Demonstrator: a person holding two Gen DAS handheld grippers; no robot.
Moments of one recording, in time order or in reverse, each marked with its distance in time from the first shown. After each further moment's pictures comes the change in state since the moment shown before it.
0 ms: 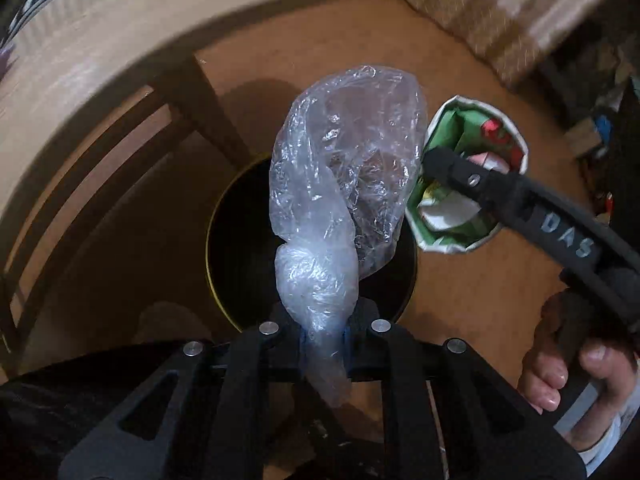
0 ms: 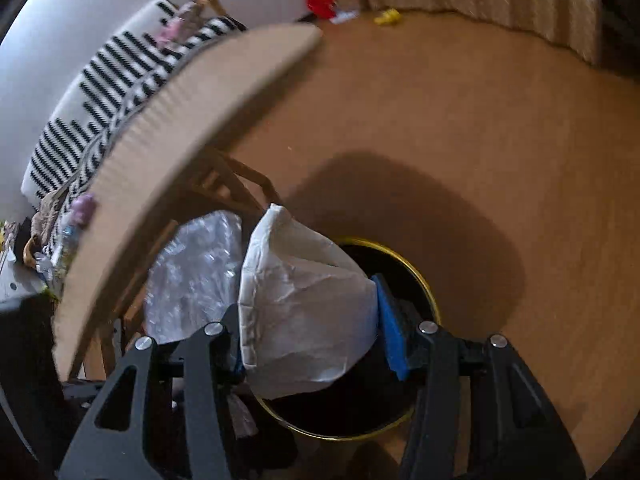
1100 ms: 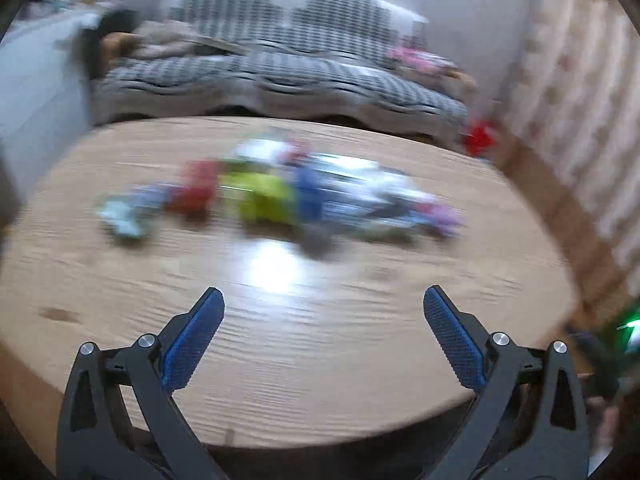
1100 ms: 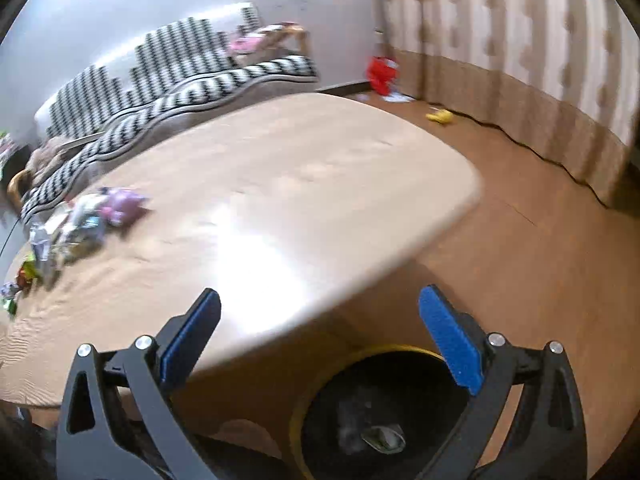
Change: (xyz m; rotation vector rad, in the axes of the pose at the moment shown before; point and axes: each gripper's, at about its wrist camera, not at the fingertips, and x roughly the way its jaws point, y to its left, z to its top) left arm -0.293 0.309 -0.140 -0.619 -0.629 0.440; right arm -0.013 0.254 0.039 -0.399 -0.253 -0.043
